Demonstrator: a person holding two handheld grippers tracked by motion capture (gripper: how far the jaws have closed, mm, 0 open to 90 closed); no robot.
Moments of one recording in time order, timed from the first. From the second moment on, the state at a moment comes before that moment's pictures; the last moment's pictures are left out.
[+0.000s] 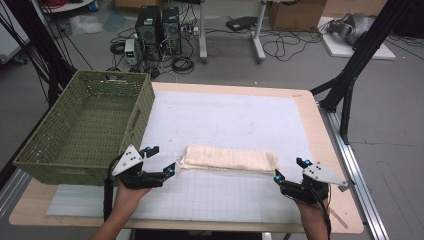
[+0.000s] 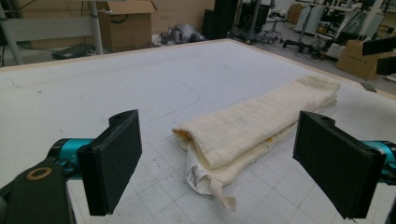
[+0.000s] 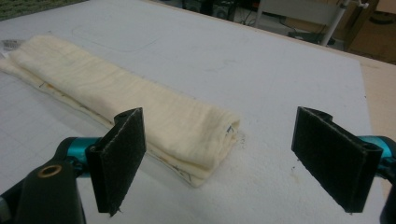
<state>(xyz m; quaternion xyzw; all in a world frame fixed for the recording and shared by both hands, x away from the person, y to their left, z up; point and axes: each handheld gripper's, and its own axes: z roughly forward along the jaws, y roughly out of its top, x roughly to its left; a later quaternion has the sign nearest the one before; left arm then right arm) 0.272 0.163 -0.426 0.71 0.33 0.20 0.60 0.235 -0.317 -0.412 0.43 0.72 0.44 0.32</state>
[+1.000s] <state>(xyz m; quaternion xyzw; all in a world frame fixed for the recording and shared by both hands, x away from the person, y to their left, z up) 0.274 0.163 -0.427 0.72 0.32 0.18 0.59 0.232 -0.318 -0.412 0.42 0.72 0.45 0.31</state>
